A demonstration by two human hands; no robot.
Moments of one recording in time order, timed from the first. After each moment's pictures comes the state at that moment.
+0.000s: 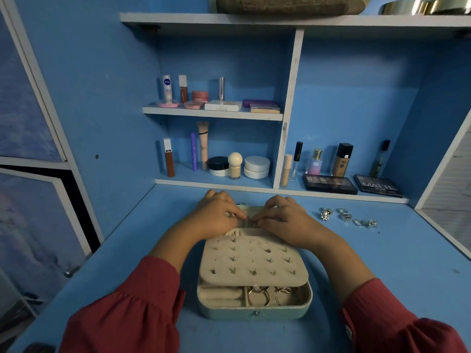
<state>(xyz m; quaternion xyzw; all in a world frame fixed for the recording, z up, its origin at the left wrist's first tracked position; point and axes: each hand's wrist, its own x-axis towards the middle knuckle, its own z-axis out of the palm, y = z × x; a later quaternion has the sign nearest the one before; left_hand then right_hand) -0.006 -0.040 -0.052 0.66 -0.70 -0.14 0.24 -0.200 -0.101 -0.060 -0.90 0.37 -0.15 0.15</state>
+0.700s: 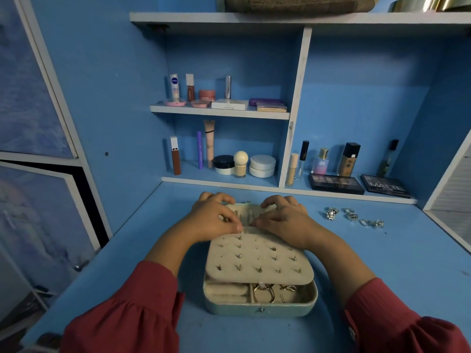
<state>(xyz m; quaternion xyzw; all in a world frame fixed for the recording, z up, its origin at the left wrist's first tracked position) 0.011 -0.028 -0.062 0.67 -0.69 -0.16 0.25 -0.191 -0.095 -0.059 -0.90 0.38 -0.11 0.16</state>
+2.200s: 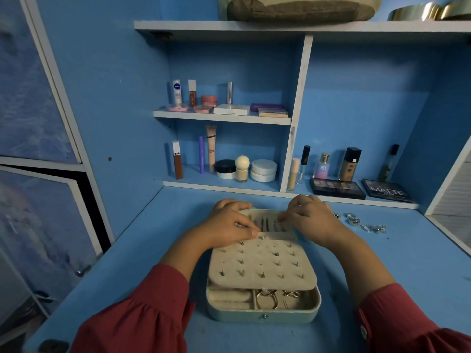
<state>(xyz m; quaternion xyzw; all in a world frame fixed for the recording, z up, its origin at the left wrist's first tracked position) -0.006 -0.036 -0.064 0.63 -0.72 -0.19 0.24 -0.217 -0.111 -0.051 -0.87 0.44 -0.17 0.13</state>
